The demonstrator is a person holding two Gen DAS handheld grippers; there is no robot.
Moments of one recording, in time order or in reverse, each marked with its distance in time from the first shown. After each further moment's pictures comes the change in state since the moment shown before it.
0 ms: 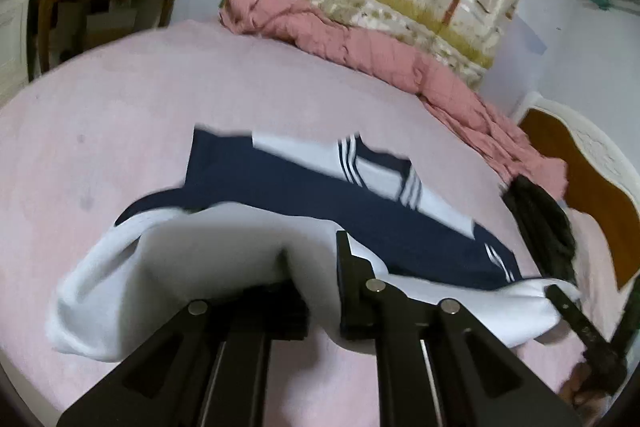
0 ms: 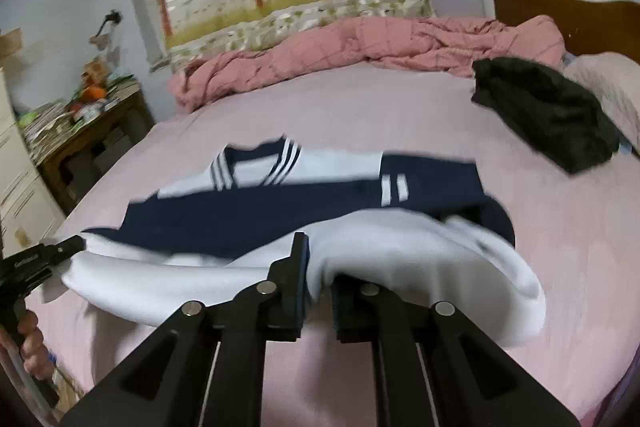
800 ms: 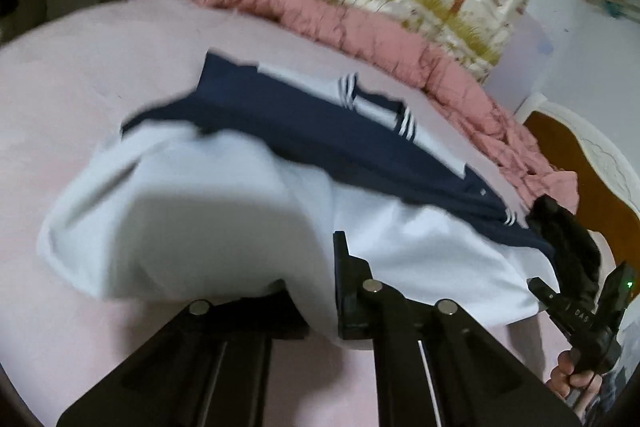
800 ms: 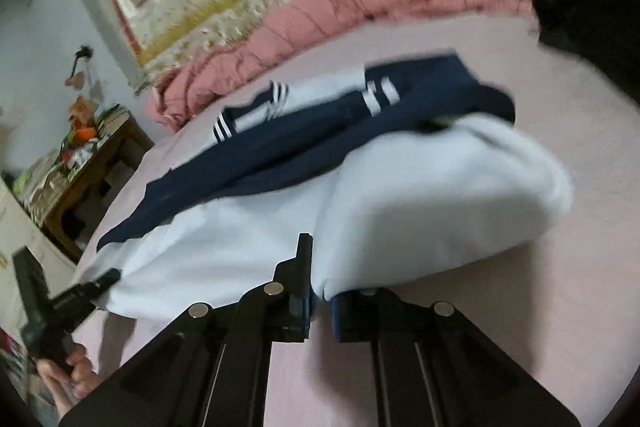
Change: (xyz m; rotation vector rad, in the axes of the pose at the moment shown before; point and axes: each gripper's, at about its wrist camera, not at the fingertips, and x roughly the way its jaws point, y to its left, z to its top) left arm 0.163 0.028 0.038 -0.002 0.033 -0.116; right arm 0.227 -0.035 0.059 0.171 0.057 0.141
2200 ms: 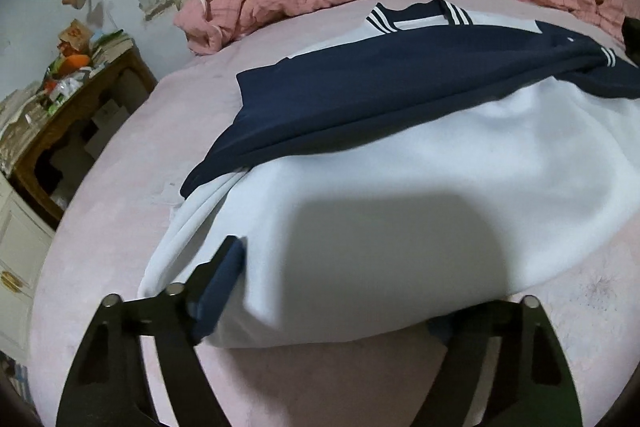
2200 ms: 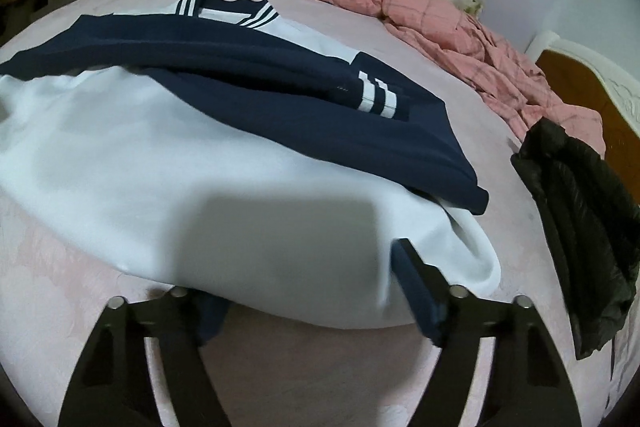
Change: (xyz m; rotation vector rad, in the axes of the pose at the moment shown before) left arm 0.067 -0.004 0.003 0.541 0.112 0.483; right arm 0.059 0.034 0.005 -0.576 0.173 -0.474
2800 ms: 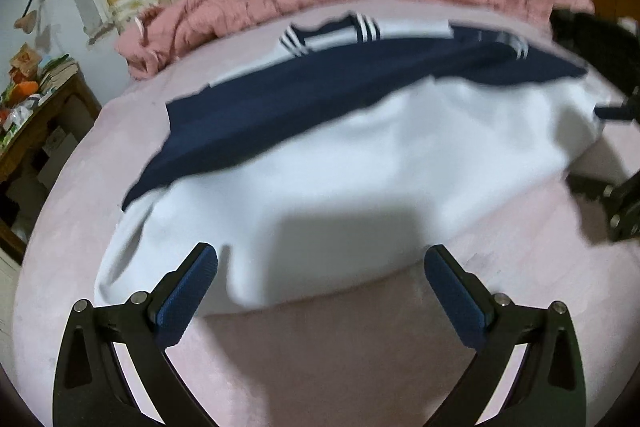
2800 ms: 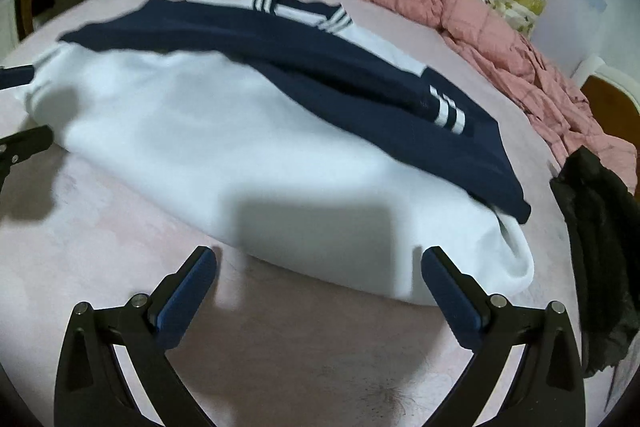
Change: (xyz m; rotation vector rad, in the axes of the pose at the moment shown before) left arm -0.038 -0.046 0.001 0.118 -0.007 -0.196; right arm -0.028 0.039 -0.007 -0.123 0.023 0.138
